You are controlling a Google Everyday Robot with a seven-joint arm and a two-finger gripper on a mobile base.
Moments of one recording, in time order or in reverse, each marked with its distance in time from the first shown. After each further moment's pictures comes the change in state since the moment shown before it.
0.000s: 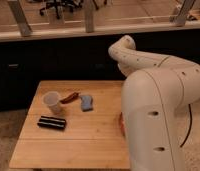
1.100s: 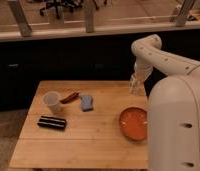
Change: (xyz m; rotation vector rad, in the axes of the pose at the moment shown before) arm -0.007 0.067 -0.001 0.104 -0.162 0.132
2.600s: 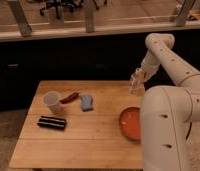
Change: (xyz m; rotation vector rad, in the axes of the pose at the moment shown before) arm 0.021 0.011 0.022 0.074 -0.209 0.127
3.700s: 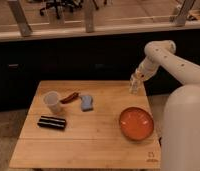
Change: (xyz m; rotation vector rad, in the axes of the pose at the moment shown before) arm -0.017 -0.017 -0.008 0.155 0.175 -0.132
